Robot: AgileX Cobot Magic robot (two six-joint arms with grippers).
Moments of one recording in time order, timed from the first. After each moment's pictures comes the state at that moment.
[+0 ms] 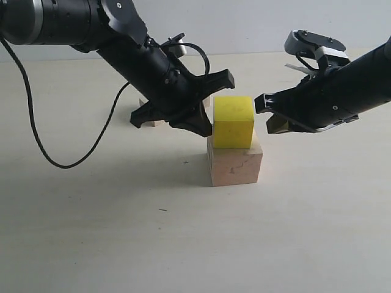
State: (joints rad) left arm -0.62 2.00 -1.46 -0.61 0.81 -0.17; right arm 0.27 1.60 -0.85 0.76 0.49 -0.50
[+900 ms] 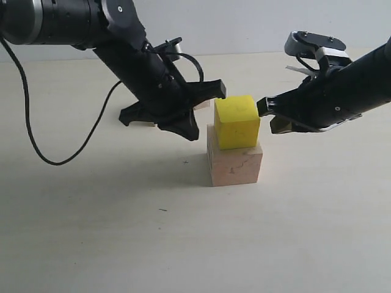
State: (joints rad) left arm -0.62 2.00 -1.46 -0.47 0.83 -0.21; right arm 0.26 1.60 -0.85 0.71 0.47 -0.50
